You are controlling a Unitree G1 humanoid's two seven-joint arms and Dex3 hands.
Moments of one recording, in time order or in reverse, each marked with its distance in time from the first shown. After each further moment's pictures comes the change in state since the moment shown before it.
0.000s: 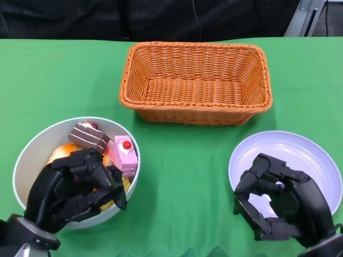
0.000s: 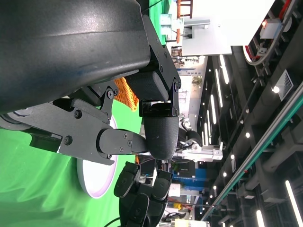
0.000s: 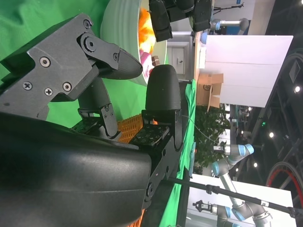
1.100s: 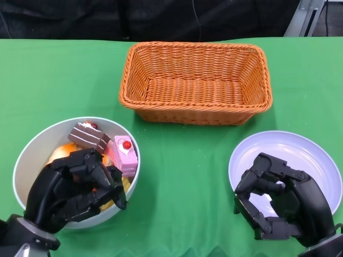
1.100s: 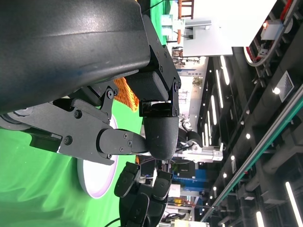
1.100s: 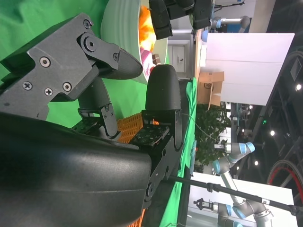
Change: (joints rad) left arm 0.001 0.000 0.003 -0.007 -0.006 0.009 0.002; right arm -0.001 0.001 -0.003 0.001 -0.004 0.002 -0.008
